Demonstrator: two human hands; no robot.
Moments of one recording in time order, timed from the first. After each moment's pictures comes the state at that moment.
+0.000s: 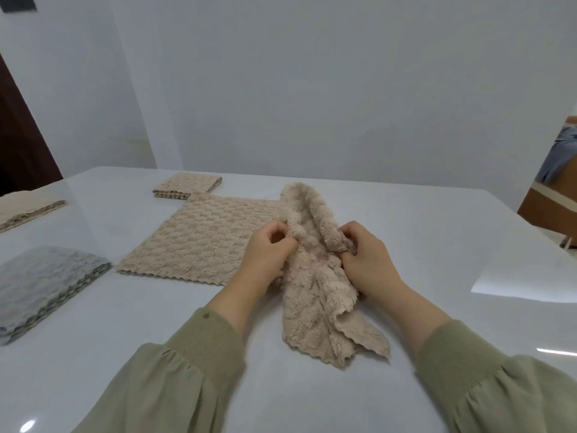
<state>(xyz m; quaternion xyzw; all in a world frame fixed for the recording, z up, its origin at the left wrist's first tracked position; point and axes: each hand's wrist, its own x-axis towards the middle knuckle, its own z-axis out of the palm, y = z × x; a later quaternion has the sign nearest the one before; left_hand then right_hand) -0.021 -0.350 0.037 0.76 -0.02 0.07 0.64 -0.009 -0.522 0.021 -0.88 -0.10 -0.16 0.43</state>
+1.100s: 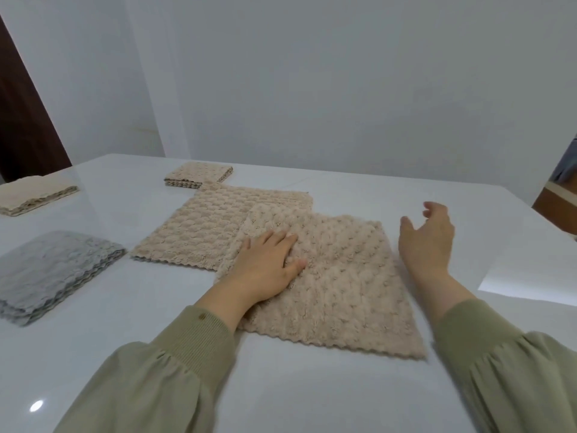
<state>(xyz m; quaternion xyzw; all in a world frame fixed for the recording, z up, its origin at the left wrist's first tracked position) -0.016 -0.311 0.009 0.99 -0.12 0.02 0.11 0.019 -0.559 0.014 -0.83 0.14 -0.31 0.44</state>
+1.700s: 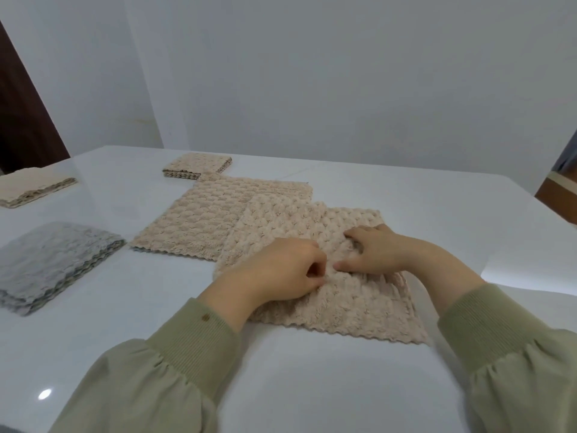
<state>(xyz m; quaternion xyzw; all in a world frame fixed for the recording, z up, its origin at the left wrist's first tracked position) -0.047 -0.336 0.038 0.95 -0.29 0.01 0.10 0.002 -0.526 0.038 -0.98 -0.12 0.13 0.05</state>
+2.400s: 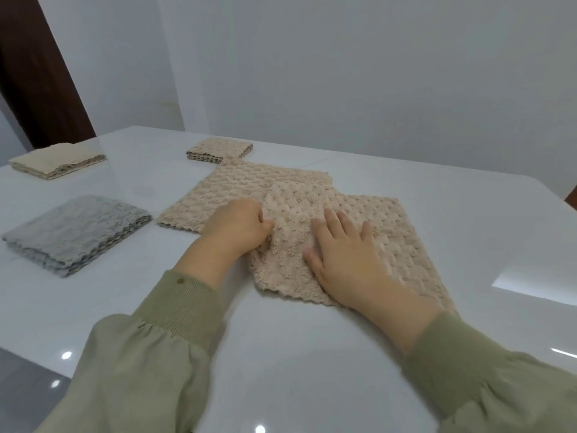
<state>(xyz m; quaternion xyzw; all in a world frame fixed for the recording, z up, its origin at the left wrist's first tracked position) -0.044 -0.271 0.053 0.98 0.06 0.05 0.16 -0.054 -0.448 0.016 -0.98 -0.19 -0.07 0.07</state>
